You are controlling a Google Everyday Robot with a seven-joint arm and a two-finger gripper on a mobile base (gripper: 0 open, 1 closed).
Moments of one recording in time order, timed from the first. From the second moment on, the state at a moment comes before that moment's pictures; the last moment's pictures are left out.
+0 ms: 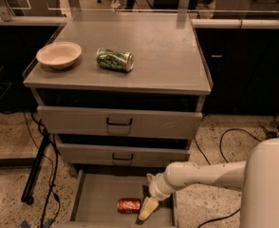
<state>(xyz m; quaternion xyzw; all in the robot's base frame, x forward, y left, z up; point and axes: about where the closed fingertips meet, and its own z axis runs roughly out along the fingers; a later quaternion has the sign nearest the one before) 0.488 -0.031 0.328 -0.60 0.75 0.19 0.19</state>
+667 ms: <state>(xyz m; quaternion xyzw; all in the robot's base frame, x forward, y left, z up) 0.488 -0.025 0.319 -0.60 0.75 0.21 0.20</state>
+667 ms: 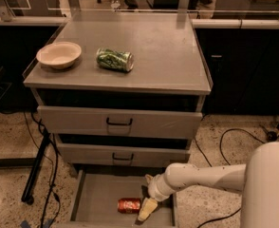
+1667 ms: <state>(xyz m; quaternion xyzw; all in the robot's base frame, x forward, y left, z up) 0.513 -0.012 0.259 -0.58 0.75 0.23 0.21</state>
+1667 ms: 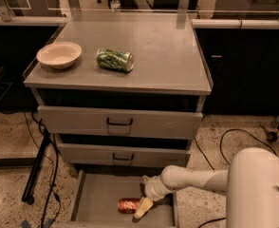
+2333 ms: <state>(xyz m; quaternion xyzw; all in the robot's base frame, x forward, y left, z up) 0.520 0.001 0.220 -0.59 0.75 0.21 0.22</state>
